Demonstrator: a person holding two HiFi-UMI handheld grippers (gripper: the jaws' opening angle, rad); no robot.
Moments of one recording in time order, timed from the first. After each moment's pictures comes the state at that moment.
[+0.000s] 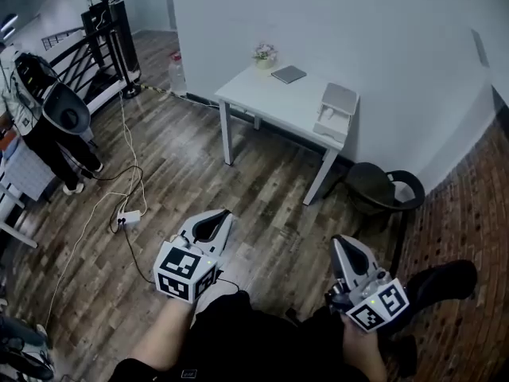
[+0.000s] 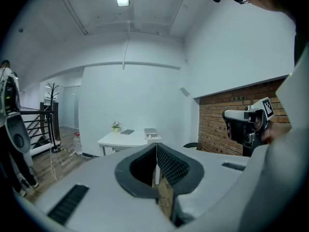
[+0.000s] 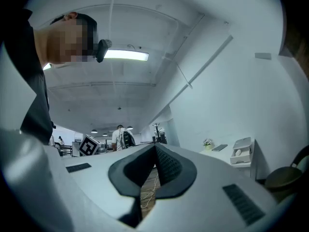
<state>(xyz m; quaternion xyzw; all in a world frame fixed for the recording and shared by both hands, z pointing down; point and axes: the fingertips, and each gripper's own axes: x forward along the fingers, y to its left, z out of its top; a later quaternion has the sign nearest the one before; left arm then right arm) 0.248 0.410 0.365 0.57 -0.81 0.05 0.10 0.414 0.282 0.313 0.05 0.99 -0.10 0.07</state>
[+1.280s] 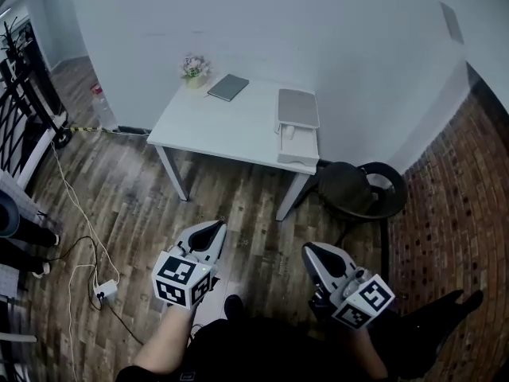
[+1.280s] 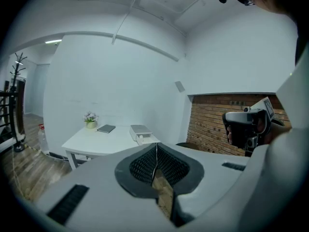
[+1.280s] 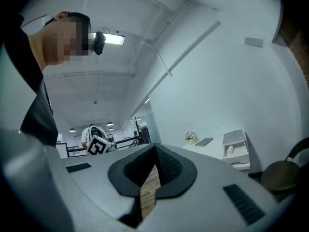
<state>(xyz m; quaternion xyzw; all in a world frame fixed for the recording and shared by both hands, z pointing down) 0.011 0.185 0.417 0.68 -0.71 0.05 0.15 0.174 0.135 0.350 -0.05 0.99 -0.15 0.02</state>
